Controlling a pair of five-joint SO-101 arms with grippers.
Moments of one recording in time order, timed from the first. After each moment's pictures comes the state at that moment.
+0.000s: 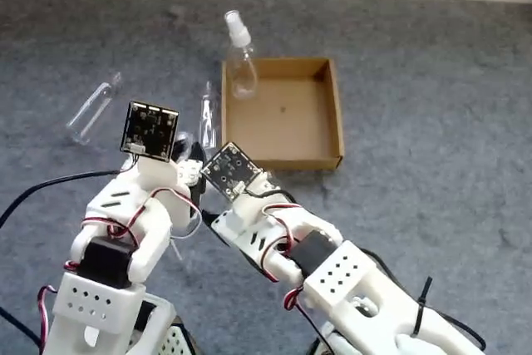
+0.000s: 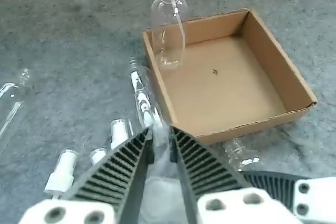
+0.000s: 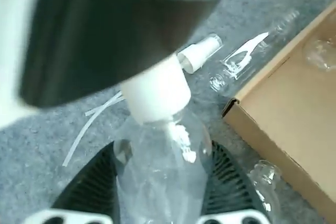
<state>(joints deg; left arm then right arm) 12.5 -70.3 58.7 52.6 7.5 -47.7 -47.6 63.4 29.5 6.6</state>
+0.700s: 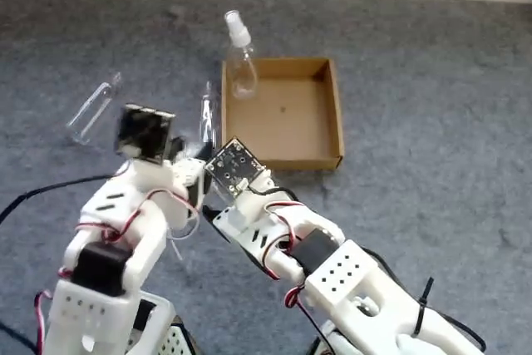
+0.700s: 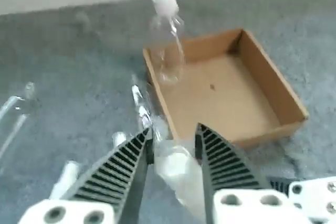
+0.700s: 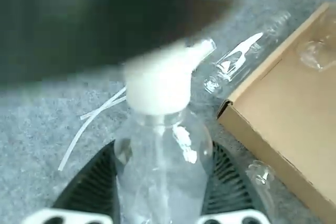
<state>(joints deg) 10.0 -74.1 57.0 52.9 7.5 -46.9 -47.6 63.3 29.5 6.5</state>
